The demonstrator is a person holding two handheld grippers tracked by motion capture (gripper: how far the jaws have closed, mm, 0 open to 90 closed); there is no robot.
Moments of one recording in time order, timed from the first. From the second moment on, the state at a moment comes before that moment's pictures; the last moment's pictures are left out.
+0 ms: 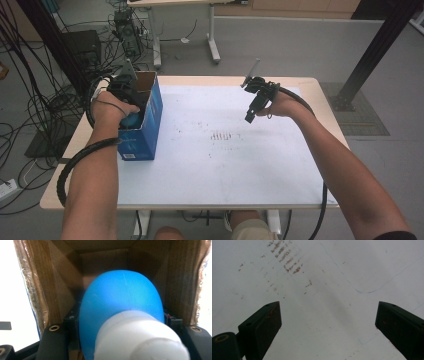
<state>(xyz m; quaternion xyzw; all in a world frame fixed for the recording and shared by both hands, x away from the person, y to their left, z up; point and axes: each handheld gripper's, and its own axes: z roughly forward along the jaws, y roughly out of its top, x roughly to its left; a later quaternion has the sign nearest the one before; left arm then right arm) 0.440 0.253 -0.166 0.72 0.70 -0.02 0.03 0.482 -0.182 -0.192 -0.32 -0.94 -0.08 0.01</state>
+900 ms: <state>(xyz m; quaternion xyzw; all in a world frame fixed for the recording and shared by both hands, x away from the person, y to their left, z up) 0.435 0.249 -0.146 0.72 0.69 0.00 0.04 0.480 -0.182 -0.189 -0.32 -0.94 -0.09 0.01</state>
